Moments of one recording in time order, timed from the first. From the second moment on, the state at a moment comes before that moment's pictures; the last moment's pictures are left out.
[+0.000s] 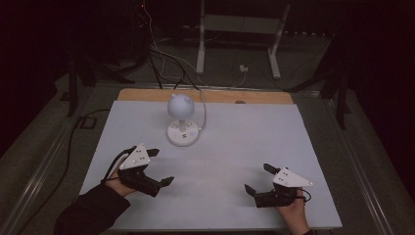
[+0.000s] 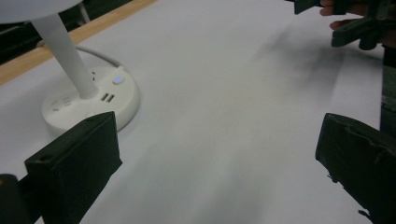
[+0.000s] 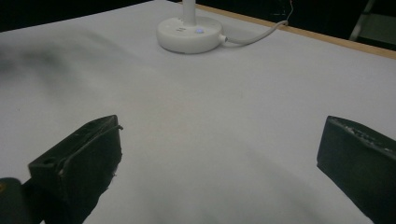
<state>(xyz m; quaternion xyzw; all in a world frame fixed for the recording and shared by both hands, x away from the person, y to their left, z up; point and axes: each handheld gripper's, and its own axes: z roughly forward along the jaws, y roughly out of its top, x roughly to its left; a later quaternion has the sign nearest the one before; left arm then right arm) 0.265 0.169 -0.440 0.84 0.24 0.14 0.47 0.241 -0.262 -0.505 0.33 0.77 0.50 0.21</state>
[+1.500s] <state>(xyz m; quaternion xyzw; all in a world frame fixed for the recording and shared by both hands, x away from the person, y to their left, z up) 0.339 0.085 -0.453 0.79 0.34 0.21 0.46 0.242 -0.263 -0.506 0.33 0.77 0.51 0.20</state>
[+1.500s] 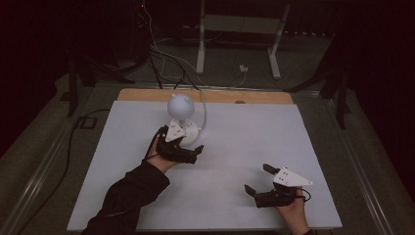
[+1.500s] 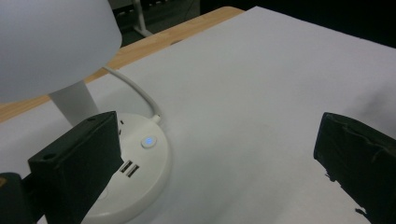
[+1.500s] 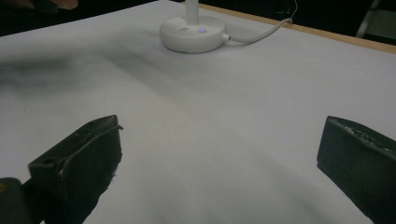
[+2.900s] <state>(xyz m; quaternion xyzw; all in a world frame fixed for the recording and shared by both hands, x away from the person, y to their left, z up) 0.389 0.065 -0.484 0.78 0.40 0.26 0.41 0.244 -0.265 -0.506 0.33 0.77 0.51 0.19</state>
